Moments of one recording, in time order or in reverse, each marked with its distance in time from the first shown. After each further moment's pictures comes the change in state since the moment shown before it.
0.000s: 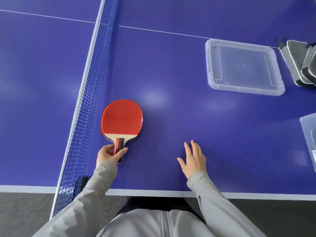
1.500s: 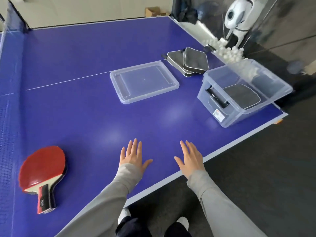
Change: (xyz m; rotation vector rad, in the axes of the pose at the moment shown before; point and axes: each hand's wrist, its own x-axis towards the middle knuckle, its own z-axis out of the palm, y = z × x) left_hand -0.186 0.081 0.238 1.378 -0.333 1.070; right_hand -0.115 0.218 -0.032 0.277 0.283 0.319
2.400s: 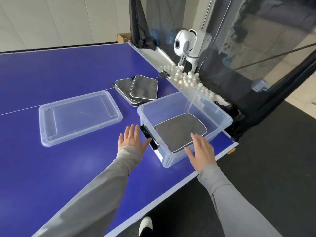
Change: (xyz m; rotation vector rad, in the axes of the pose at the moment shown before) left_hand 0.218 0.296 -0.116 -0.210 0.163 0.009; right_hand 0.154 0.289 -0.178 -0.004 0.301 0.052
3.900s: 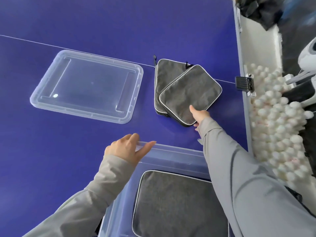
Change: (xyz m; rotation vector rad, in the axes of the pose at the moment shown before) left_hand 0.202 0.045 0.025 -0.210 0.116 -0.724; right_hand 0.503 -0.091 0.164 0.493 -0.703 0.250
